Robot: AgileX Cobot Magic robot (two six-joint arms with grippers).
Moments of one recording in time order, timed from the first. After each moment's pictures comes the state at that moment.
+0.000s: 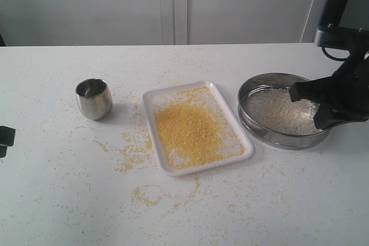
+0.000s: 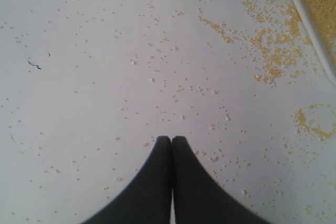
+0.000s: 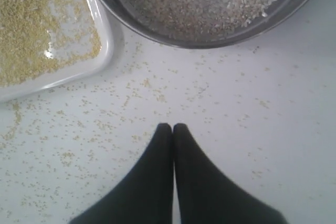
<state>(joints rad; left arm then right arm) -0.11 1.02 -0.61 -0.34 0.65 0.18 0.10 1.44 -1.01 0.18 0.88 -0.02</state>
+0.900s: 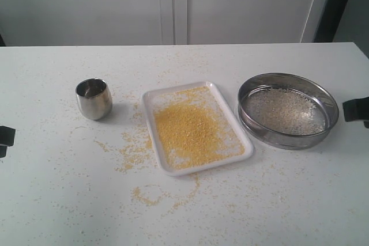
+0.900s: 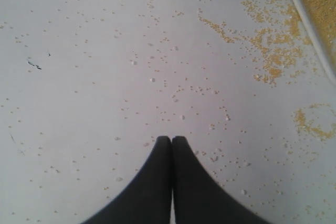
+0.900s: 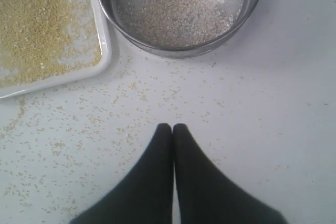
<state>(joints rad) -0.11 1.02 -0.61 -0.34 0.65 0.18 0.10 0.94 -0.78 0.08 0.82 -0.02</state>
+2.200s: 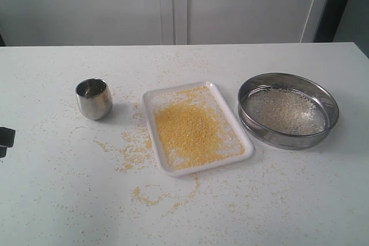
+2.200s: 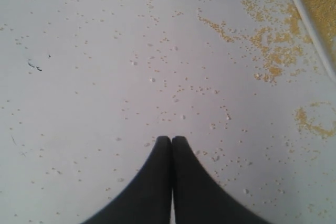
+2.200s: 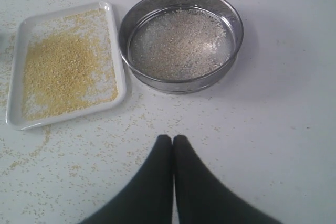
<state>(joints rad) -0.11 1.02 -0.61 -0.34 0.65 0.19 0.10 0.55 -0.67 0.07 0.85 0.03</state>
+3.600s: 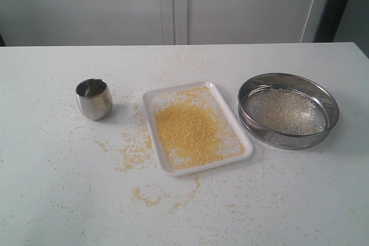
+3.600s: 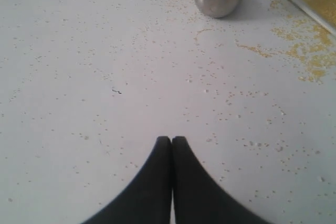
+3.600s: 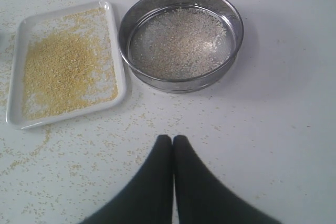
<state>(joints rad) -0.03 0.27 -0.16 -0.24 0.50 0.31 0.10 0.55 -0.67 0.07 0.85 0.03</state>
